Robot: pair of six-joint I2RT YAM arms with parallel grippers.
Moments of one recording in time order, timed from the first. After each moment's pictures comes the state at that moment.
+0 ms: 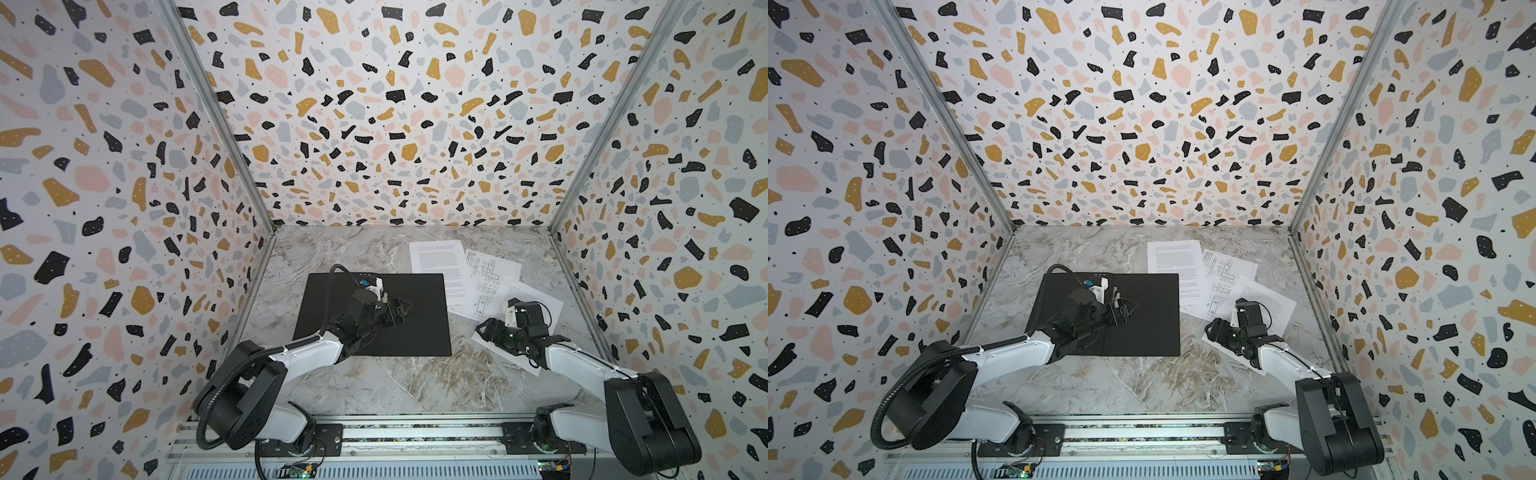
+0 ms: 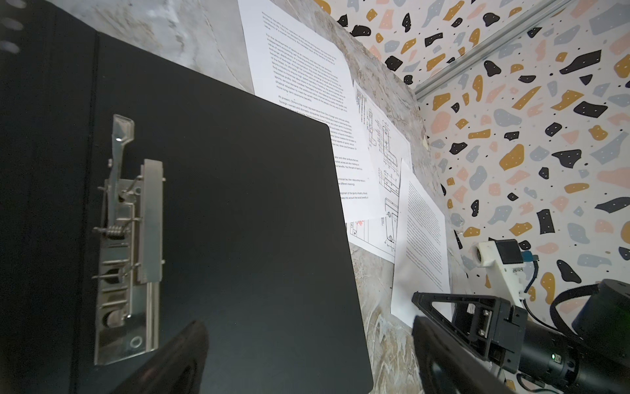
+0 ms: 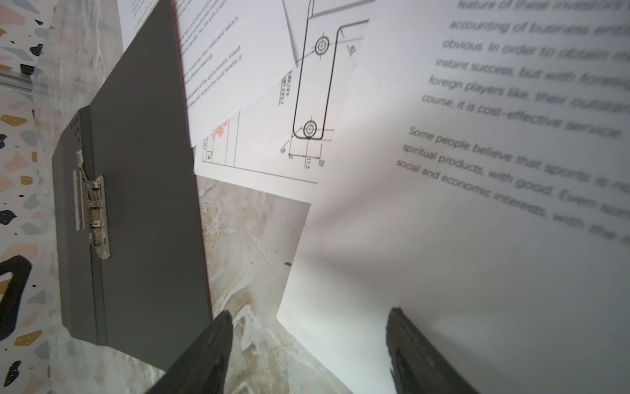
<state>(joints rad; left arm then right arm) -0.59 1.43 0.61 0.31 0.18 -0.77 0.20 1.22 0.40 -0.08 -0.33 0.60</state>
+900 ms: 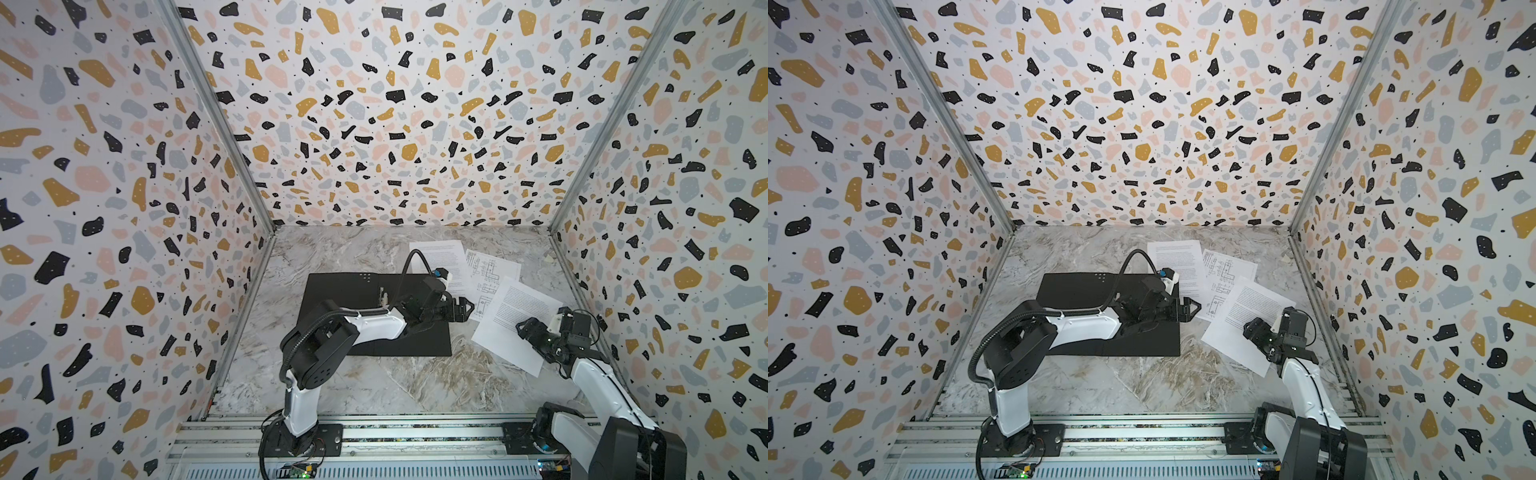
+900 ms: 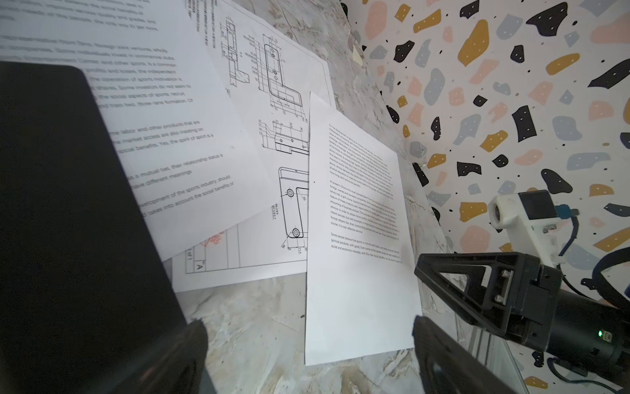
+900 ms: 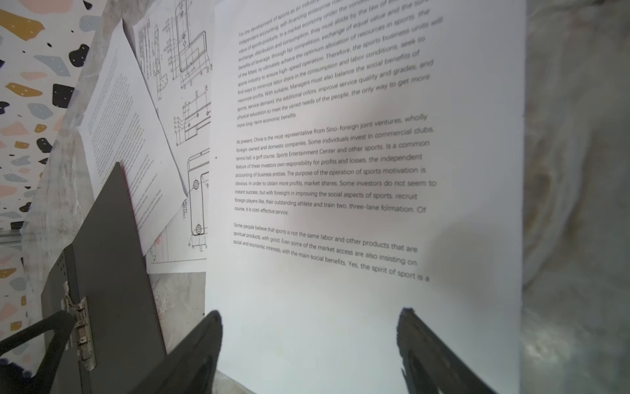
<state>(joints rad) -0.88 1.94 1.17 0.23 0.20 -0.68 -0.24 1.01 0.38 -0.28 -0.36 0.50</state>
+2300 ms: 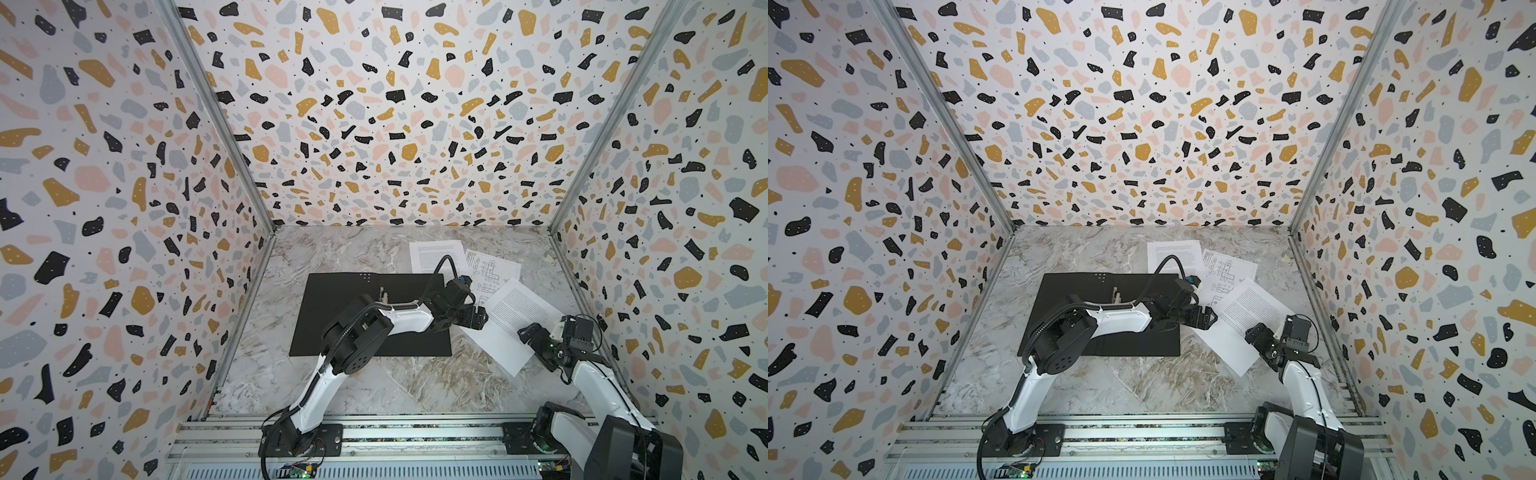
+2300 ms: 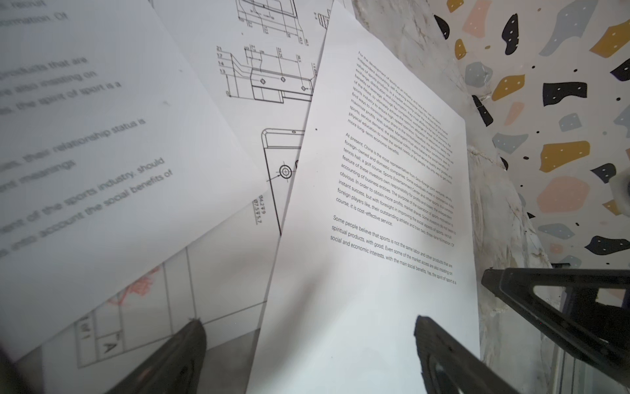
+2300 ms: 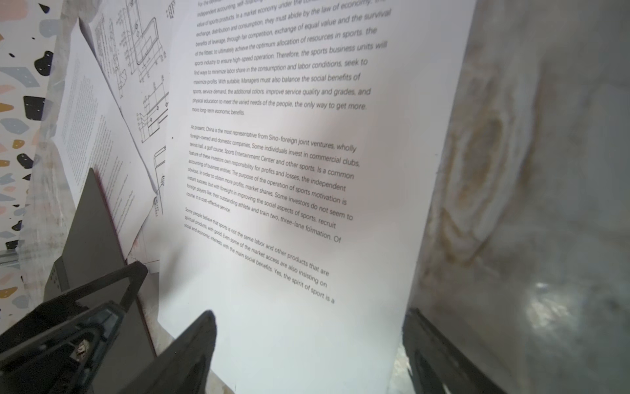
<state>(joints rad) -0.93 2.22 1.49 0.02 0.20 -0.54 -0.30 0.98 0.36 -0.34 -0.34 0.53</state>
